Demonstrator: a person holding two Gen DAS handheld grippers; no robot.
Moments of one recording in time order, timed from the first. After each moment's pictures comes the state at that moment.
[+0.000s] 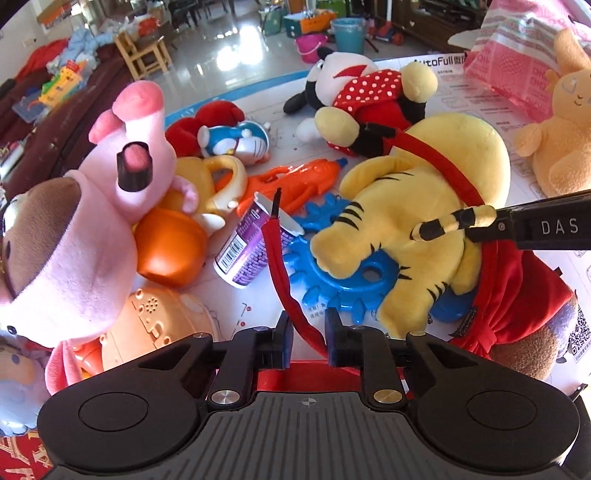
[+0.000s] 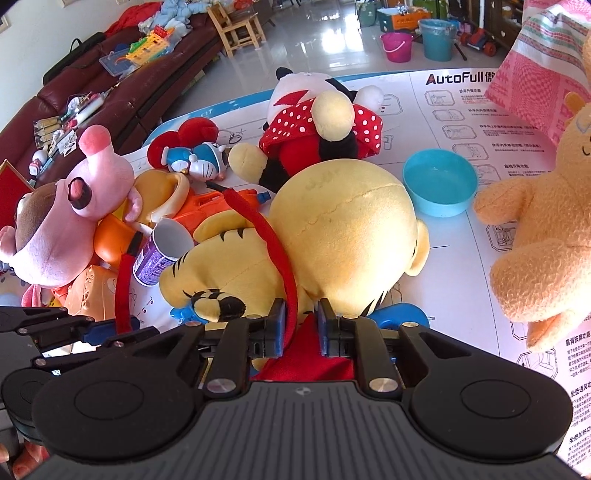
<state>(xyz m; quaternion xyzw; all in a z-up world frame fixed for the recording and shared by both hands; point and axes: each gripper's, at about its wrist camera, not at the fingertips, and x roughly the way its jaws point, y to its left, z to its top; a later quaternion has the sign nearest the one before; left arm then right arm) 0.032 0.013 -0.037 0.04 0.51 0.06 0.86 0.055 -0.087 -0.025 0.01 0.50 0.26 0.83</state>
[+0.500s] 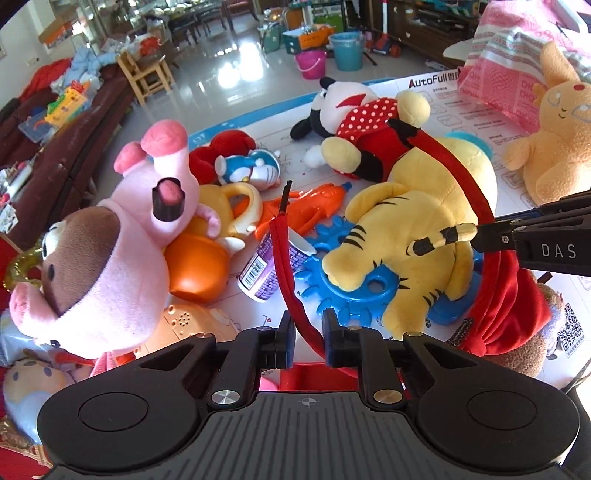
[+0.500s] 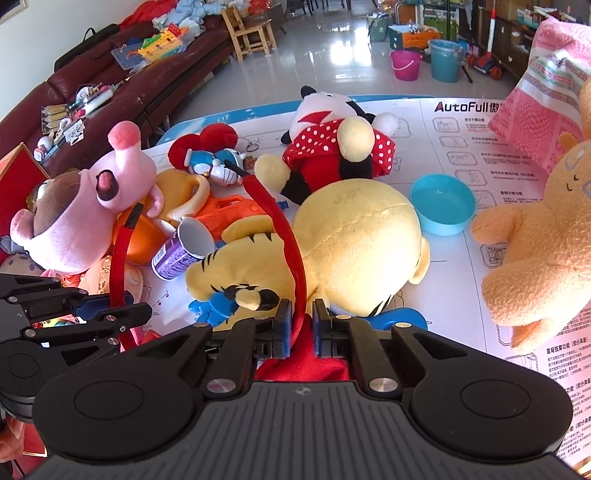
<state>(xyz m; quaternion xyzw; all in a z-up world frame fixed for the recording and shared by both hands) 0.018 0.011 -0.004 0.06 0.49 0.06 0.87 0.032 -0.081 0.002 -0.02 0.47 0.26 0.84</state>
